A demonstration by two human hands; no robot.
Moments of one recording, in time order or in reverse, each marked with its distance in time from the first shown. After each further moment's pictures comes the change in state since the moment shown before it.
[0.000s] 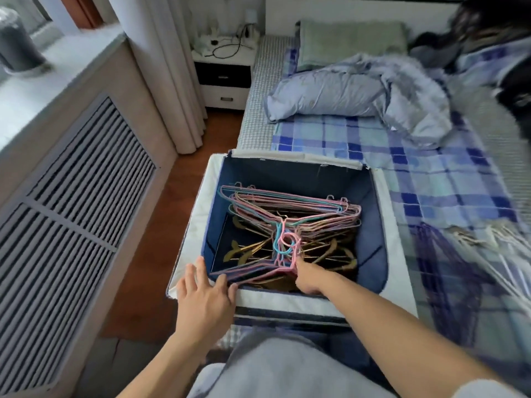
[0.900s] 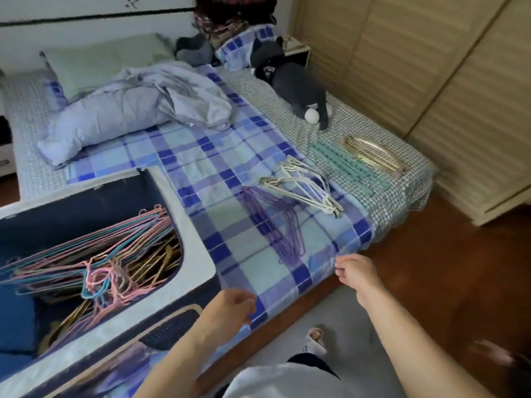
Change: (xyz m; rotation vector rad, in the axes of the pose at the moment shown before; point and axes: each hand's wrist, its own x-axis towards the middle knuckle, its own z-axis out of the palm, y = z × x) left_hand -0.117 0.310 0.047 -0.533 -0.725 0.519; right_hand -0.258 0.393 0.111 1.582 1.014 0.600
